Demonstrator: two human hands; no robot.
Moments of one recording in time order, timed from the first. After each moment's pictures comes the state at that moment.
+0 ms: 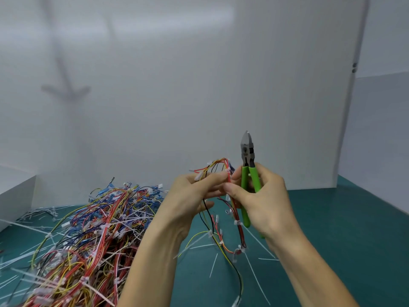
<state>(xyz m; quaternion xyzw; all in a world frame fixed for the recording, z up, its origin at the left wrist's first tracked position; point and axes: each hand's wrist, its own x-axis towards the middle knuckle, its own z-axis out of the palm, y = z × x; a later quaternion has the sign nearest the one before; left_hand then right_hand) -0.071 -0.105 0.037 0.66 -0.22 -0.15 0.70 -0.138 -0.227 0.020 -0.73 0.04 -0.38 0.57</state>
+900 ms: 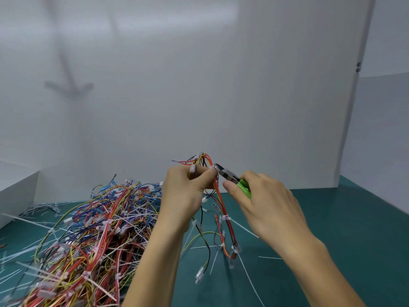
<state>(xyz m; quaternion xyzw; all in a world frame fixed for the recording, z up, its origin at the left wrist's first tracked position) -0.064 -0.106 0.031 0.70 -0.24 0.07 0.67 -0.150 -0.233 0.021 -0.93 0.10 -0.32 0.14</state>
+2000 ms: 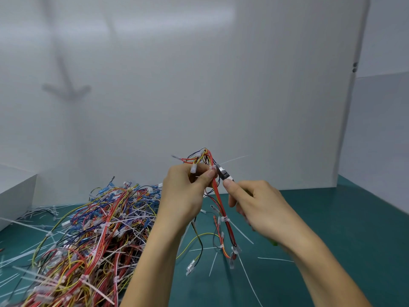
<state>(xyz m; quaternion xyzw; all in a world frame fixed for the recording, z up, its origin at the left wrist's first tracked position) -0.071 -0.104 0.038 0.75 -0.26 0.11 0.60 -0.143 -0.241 0.020 -0.88 0.10 -0.21 0.42</state>
